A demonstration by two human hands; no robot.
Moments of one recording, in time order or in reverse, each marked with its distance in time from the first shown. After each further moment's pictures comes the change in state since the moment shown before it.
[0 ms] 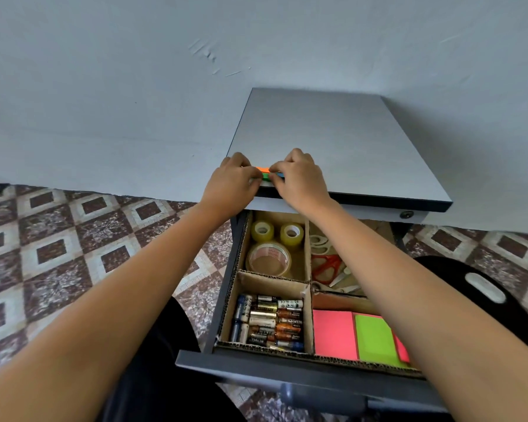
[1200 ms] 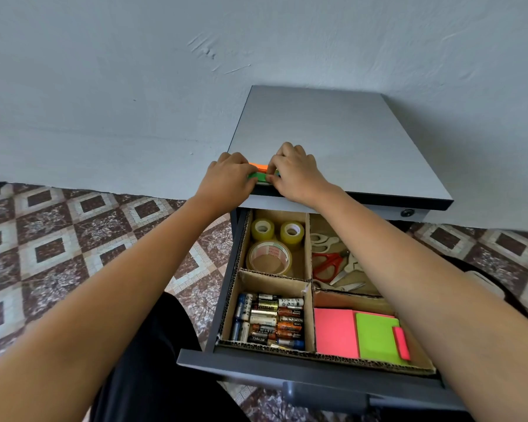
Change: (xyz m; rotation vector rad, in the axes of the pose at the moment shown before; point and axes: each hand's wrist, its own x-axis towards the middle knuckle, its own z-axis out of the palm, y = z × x) left_hand 0.004 -0.005 -0.009 0.128 -0.112 0.012; right_hand 0.013 -0.003 -0.008 -0.080 -0.154 -0.106
